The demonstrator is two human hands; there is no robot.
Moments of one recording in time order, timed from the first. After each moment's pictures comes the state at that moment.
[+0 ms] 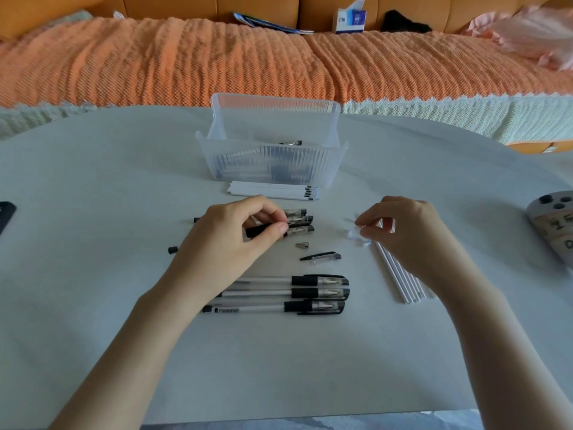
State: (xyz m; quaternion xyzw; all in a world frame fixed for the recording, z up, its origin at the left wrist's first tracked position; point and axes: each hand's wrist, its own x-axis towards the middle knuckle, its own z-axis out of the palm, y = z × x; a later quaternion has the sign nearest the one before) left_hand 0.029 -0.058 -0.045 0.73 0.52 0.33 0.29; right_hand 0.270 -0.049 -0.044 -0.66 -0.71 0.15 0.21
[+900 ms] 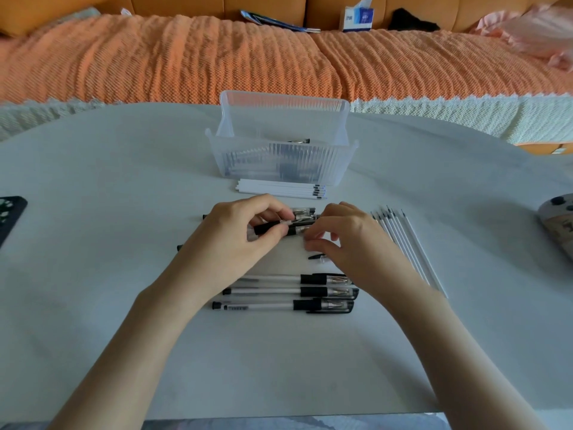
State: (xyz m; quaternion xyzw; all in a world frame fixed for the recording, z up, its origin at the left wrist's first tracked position) left_hand 0.023 -0.058 -0.044 0.74 0.51 0.32 0.30; right_hand 0.211 -0.051 -0.062 -0.54 -0.80 0.15 0.23
